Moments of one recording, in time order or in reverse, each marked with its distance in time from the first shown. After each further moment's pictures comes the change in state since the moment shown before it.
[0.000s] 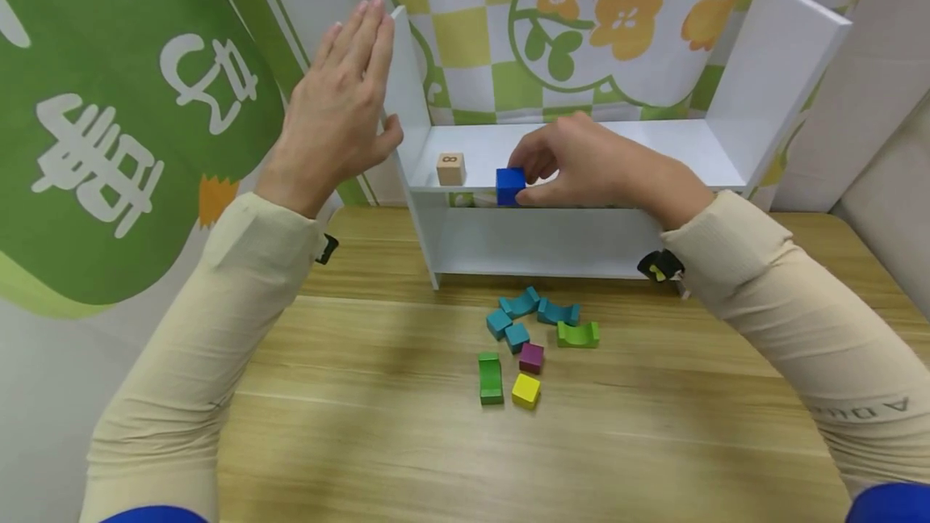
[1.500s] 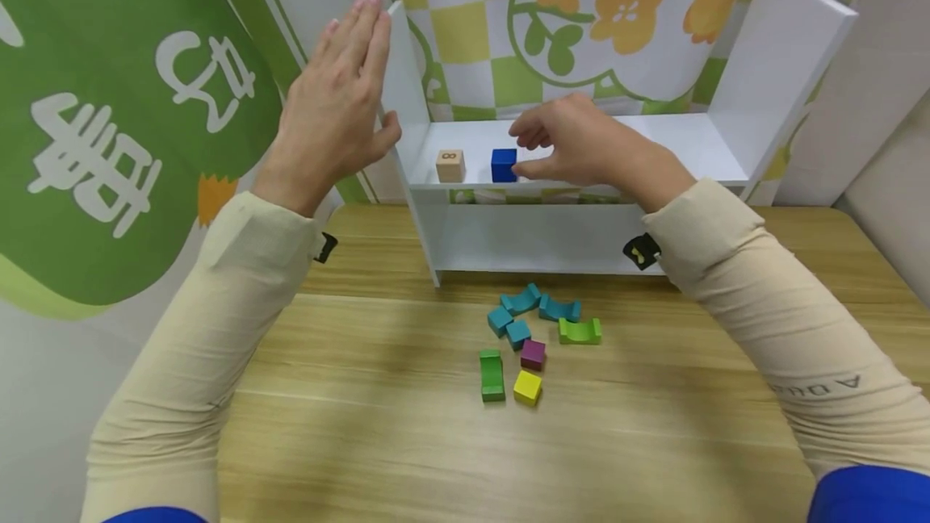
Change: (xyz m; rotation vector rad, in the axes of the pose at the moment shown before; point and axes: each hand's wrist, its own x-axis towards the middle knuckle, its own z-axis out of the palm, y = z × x) left_hand 0.001 -0.001 0.000 -0.007 -0.015 -0.005; right_hand 0.019 0.011 -0.002 -0.087 0.066 0.059
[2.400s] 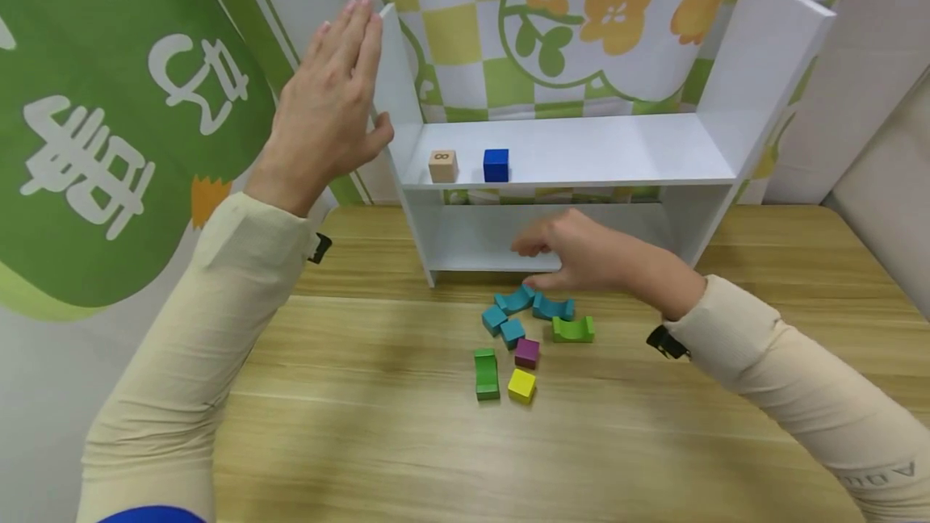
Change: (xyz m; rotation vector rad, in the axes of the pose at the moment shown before) left_hand 0.001 0.001 0.000 0.008 0.001 -0.002; right_hand -0.076 -0.002 0.080 0.094 -0.103 -0.180
